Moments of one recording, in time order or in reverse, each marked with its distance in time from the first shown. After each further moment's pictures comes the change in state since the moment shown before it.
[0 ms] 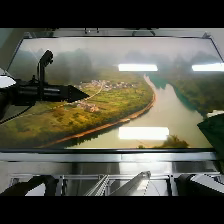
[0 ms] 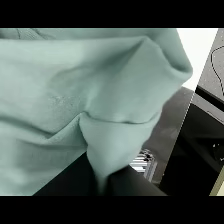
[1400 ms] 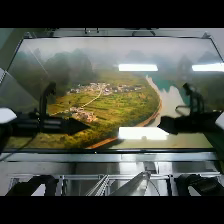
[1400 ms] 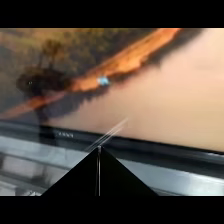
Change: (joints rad) left arm -0.013 0.338 -0.425 0.031 -0.024 -0.043; right arm 1.405 0.498 -0.624 0.662 -0.423 0.021
